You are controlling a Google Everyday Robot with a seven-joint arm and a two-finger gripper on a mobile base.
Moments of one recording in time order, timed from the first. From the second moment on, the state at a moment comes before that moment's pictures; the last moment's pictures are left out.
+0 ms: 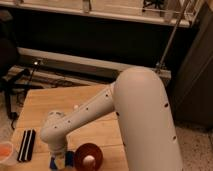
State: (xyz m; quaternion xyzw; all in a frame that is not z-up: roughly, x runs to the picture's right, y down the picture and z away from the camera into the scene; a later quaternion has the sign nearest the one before) arm -0.232 0.343 0.721 -0.43 -0.10 -0.10 0.89
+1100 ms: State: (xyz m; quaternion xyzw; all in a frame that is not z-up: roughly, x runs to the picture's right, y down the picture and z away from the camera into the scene) arm -0.250 0.302 0.757 -0.43 -0.10 -0.16 0.88
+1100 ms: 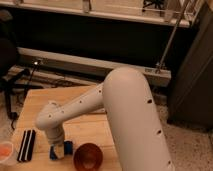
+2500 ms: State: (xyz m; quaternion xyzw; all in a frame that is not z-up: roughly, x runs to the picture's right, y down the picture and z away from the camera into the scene) arm -0.239 0.188 0.859 -0.39 -0.09 -0.15 0.91
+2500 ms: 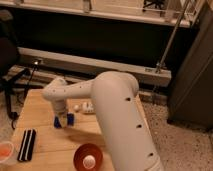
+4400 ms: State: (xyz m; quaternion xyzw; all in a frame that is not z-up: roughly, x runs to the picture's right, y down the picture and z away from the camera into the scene) arm -0.304 0.275 0.757 -0.40 -0.14 -0.25 0.87
